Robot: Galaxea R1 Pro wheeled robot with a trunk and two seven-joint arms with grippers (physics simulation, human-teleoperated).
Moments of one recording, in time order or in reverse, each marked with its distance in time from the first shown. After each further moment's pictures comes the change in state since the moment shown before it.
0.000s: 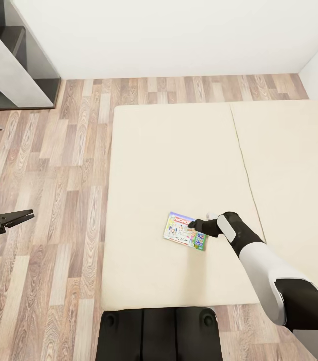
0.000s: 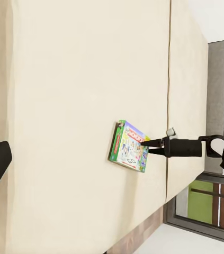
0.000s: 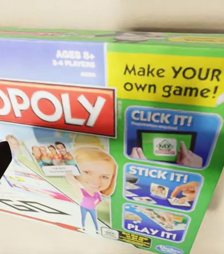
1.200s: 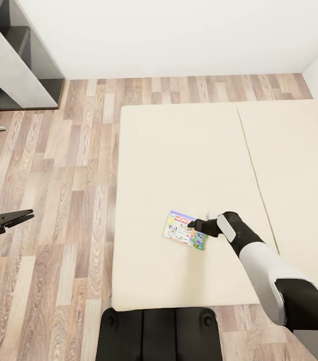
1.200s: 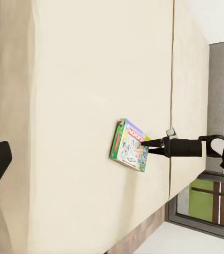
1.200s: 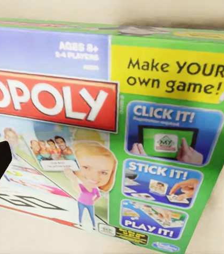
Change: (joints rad) left arm 0.000 0.000 0.000 0.000 0.000 0.000 0.000; right arm 0.000 0.000 0.004 0.000 0.000 0.000 0.000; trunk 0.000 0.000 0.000
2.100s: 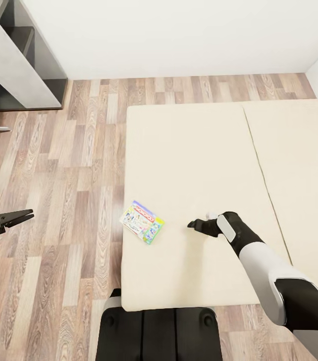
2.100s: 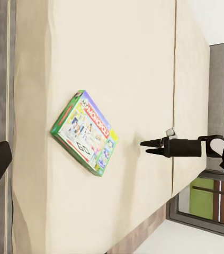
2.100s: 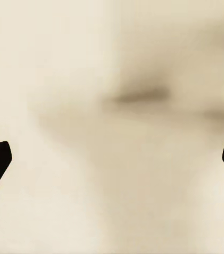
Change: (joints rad) left arm -0.001 0.000 0.000 0.000 0.000 0.000 -0.001; right arm 0.000 0.001 0.000 0.000 0.000 0.000 0.000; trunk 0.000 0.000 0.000
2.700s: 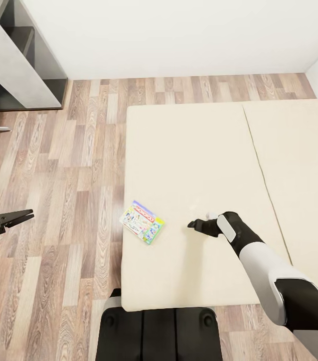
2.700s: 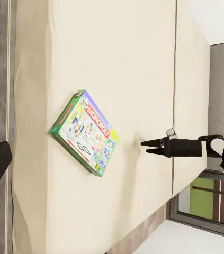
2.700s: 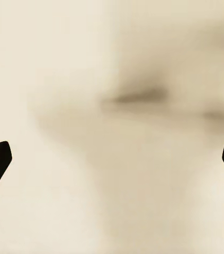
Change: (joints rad) left arm 0.001 0.000 0.000 0.000 0.000 0.000 0.001; right arm 0.000 -0.001 0.001 0.000 0.000 -0.001 0.000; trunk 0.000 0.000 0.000
